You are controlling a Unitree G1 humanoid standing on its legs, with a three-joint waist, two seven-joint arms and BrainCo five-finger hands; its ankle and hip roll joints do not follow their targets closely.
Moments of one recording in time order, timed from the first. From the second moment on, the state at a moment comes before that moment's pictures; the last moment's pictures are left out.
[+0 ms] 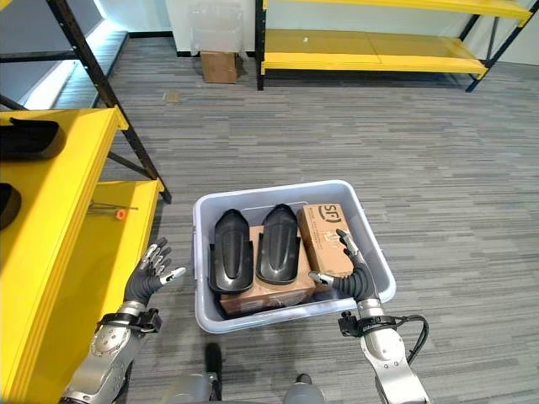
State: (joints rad) left arm 0.18 0.40 -0.17 0.12 -0.43 -0.21 0.09; right arm 0.20 -0.40 0.13 -0.07 0.03 -0.17 -0.16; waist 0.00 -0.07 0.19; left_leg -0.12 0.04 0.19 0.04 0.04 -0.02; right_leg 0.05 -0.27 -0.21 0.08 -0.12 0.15
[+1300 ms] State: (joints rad) left arm -0.02 0.40 -0.28 0.10 -0.46 -0.21 0.17; right arm -0.39 -0.30 0.26 0.32 0.17 -0.11 -0.41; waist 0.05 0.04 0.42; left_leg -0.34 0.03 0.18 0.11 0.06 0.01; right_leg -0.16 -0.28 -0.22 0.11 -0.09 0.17
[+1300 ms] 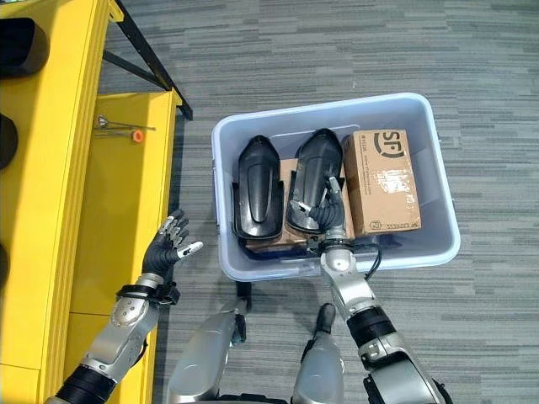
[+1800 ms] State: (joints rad) left arm -0.02 0.40 -0.31 0.10 -0.46 -0.21 0.18; right arm -0.31 -0.34 0.25 0.15 0.03 -0.13 -0.42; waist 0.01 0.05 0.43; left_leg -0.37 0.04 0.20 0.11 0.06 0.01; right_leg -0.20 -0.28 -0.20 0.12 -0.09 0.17
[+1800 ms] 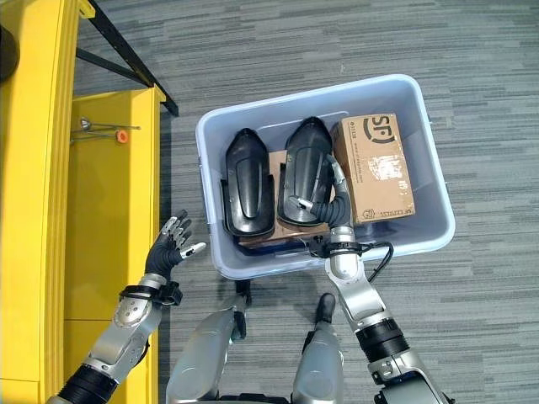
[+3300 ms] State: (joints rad) left arm -0.04 0.40 -0.35 0.10 -0.46 -0.25 0.20; right arm -0.52 -0.37 0.21 0.54 0.02 -0.09 -0.56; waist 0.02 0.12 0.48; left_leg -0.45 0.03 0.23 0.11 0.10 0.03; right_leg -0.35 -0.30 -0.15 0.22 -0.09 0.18
